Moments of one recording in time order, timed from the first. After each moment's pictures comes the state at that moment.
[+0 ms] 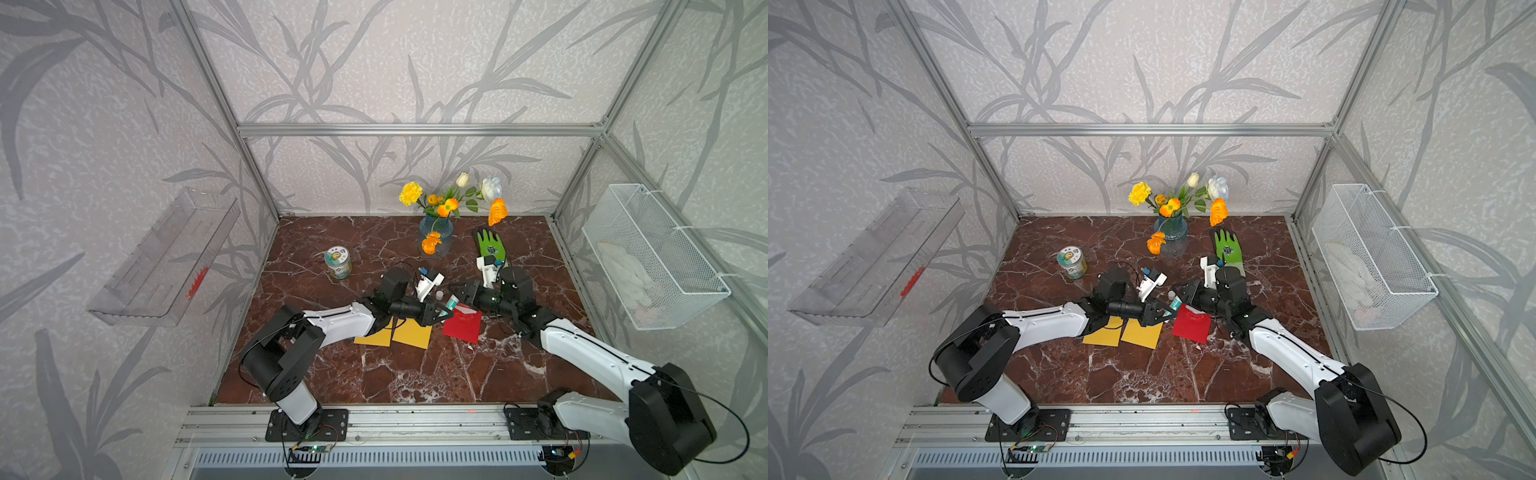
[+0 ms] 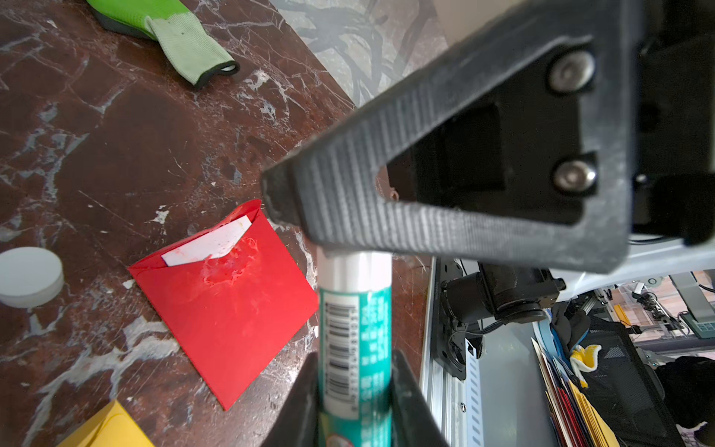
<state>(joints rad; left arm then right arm) -0.70 1.64 0.82 0.34 0.75 -0.42 0.45 1.20 0.62 0.14 -0.44 0.92</state>
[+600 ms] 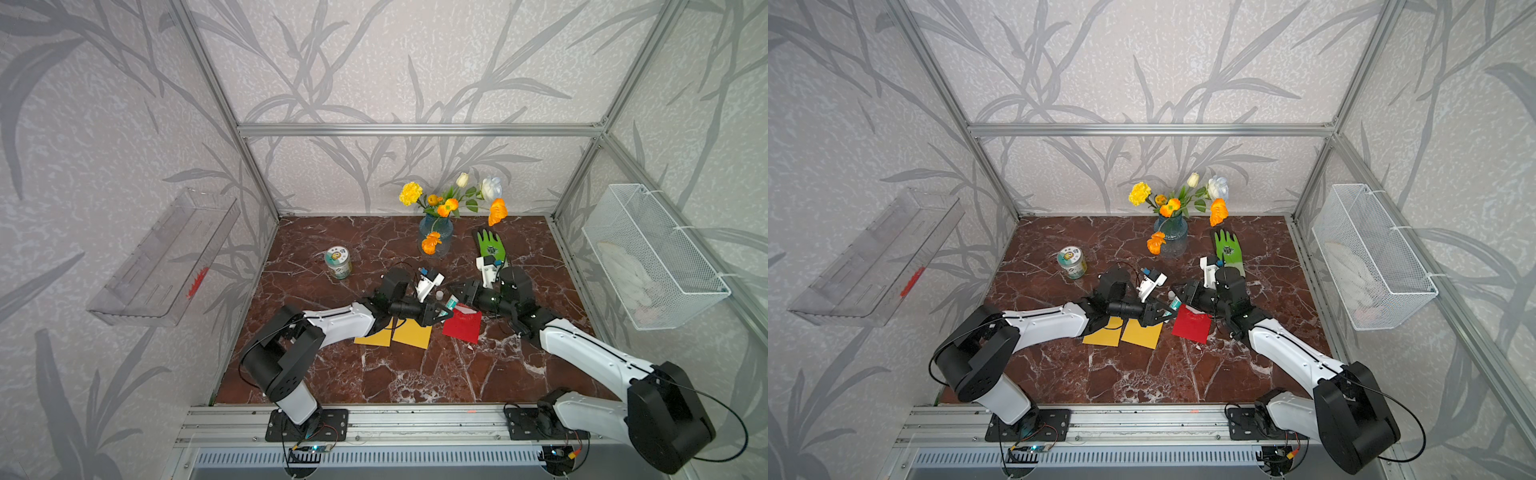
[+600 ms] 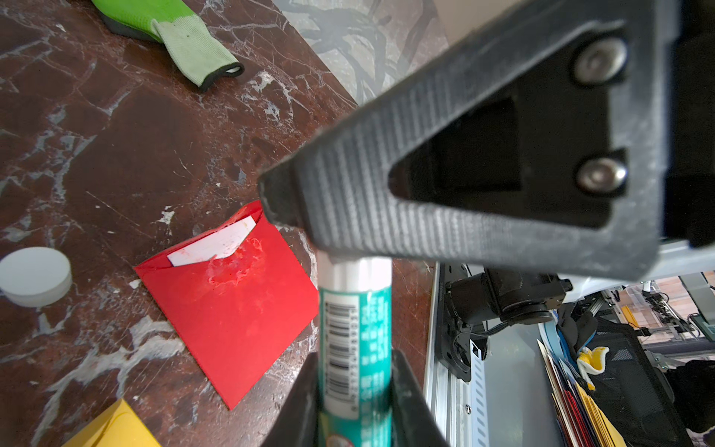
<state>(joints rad) -0.70 1.63 0.82 0.35 0.73 -0.41 0.45 1.21 0.61 0.15 -0.44 0.93</state>
